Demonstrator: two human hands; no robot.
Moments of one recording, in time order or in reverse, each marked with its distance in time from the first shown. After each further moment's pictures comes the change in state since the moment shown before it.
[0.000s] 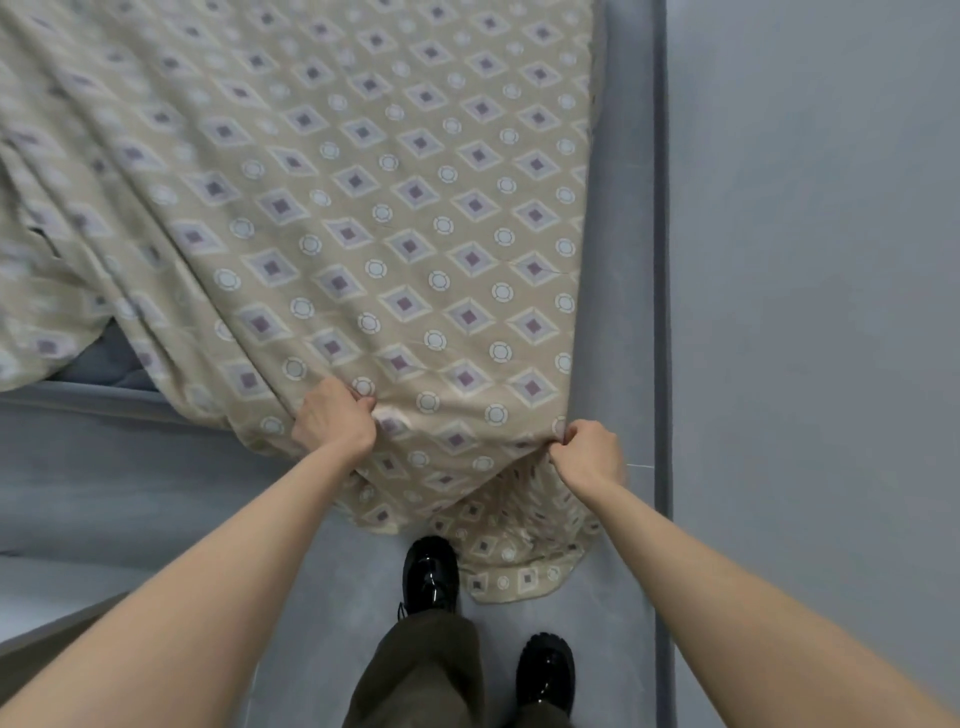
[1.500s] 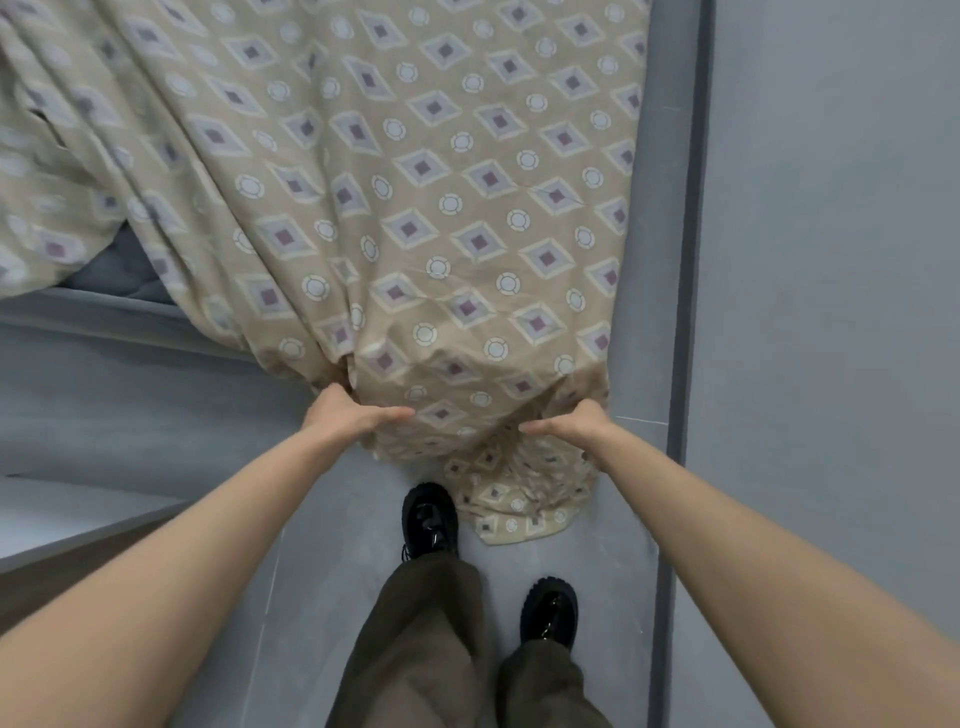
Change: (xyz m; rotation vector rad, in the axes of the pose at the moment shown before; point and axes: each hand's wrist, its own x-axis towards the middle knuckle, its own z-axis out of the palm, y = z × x) left_hand 0.003 -0.093 0.023 -0.334 -0.476 -0.067; right_hand -0.010 -0.003 0.040 0.319 -0.396 0.190
